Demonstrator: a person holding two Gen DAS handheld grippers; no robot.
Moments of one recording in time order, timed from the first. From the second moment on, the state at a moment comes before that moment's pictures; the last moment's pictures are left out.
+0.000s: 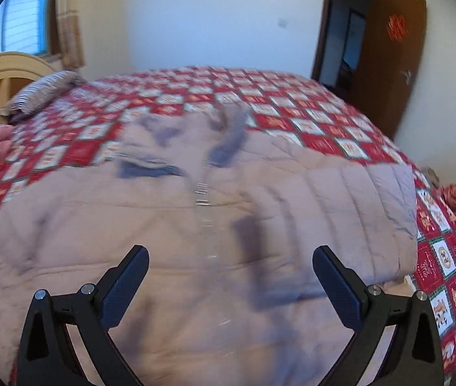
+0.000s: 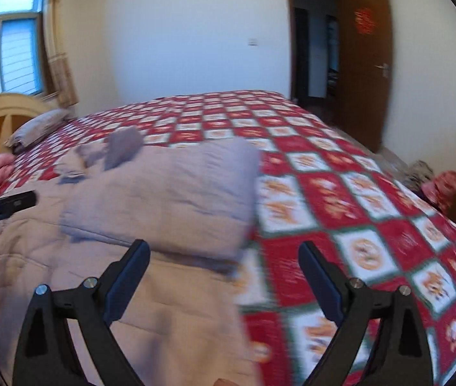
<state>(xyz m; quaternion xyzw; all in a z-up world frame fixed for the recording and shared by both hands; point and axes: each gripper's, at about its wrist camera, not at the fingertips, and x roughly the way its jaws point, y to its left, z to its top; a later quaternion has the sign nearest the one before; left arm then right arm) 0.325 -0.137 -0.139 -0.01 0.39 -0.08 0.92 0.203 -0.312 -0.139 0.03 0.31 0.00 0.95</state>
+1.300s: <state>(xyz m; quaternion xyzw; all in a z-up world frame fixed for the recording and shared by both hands) 0.293 -0.024 -0.157 0.03 0.34 0.00 0.94 0.244 -0.309 -0.148 0.03 0.33 0.04 0.94</state>
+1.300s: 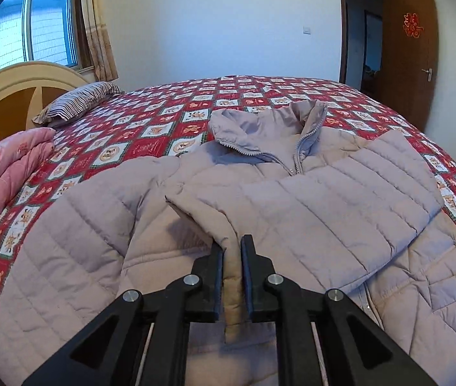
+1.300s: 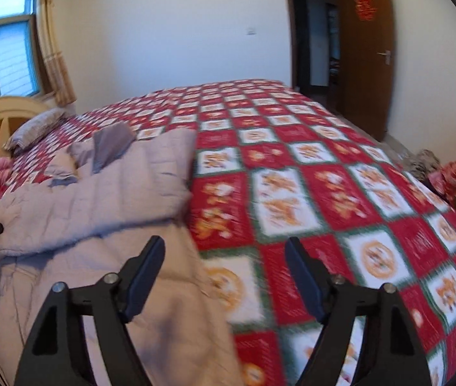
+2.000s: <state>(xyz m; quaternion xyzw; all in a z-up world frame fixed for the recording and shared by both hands) 0.356 -0.045 -0.174 0.12 0.34 0.13 0.92 0.369 -0.230 -0.170 0.00 0.36 0.05 0.93</state>
